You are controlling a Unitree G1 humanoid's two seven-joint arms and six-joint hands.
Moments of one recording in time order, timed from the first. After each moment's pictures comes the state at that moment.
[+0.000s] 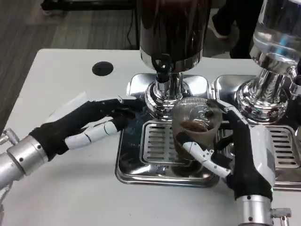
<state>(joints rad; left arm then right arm) -0.40 0.52 -0.05 0.83 0.02 -0.86 -0.66 0.10 -0.04 0.25 0.14 -0.56 -0.22 -0.54</state>
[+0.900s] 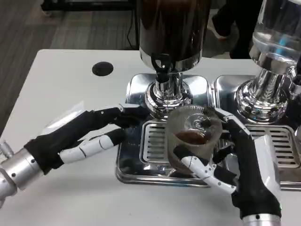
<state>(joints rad) -0.23 0.55 -0.04 0.58 -0.11 -0.81 -0.71 0.31 -0.05 0.28 -0.13 -0.55 -0.22 -0.40</state>
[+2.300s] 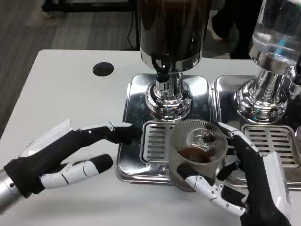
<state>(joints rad) -0.03 0.59 0.06 0.36 -0.16 -0.82 -0.80 0.48 -0.07 0.30 -0.28 -0.54 -0.24 -0.36</state>
